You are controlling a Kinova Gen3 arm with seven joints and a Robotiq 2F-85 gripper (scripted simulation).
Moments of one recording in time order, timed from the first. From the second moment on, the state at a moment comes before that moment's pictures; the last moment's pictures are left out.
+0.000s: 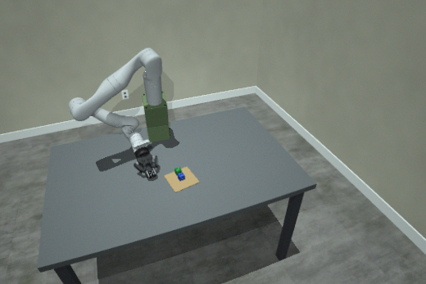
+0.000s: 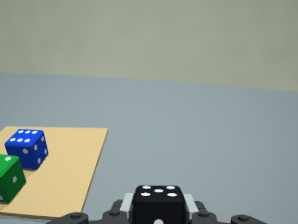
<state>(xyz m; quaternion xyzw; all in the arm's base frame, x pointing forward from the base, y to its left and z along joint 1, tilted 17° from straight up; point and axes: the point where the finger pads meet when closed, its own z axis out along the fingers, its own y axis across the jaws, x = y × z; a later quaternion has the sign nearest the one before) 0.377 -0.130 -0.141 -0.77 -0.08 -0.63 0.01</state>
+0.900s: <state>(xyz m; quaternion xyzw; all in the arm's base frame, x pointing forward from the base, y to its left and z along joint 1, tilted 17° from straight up) 0.379 -0.131 -0.146 -0.77 -0.08 -0.63 0.01</state>
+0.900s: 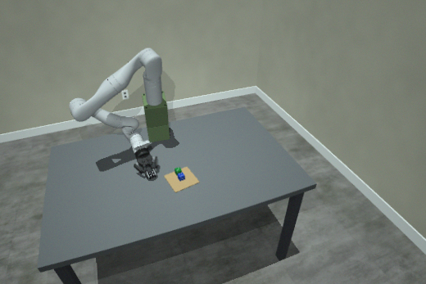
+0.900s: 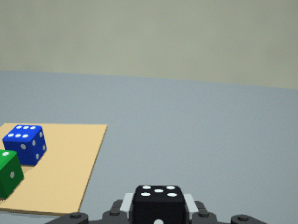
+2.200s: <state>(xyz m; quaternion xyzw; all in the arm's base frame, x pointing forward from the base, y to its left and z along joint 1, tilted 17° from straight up) 0.380 -0.130 -0.153 -0.77 -0.08 -0.63 0.01</state>
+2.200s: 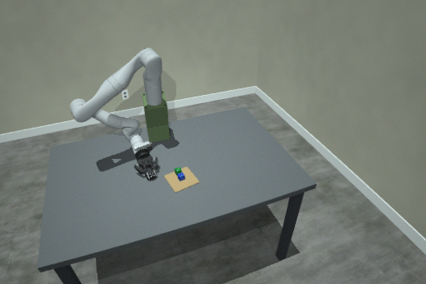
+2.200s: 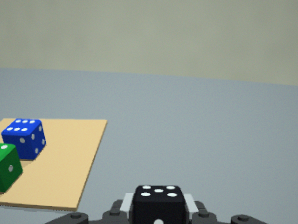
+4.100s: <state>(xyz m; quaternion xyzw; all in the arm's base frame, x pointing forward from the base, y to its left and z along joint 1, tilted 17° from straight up) 0.380 -0.130 -0.153 -0.77 -0.08 -0.63 0.01</state>
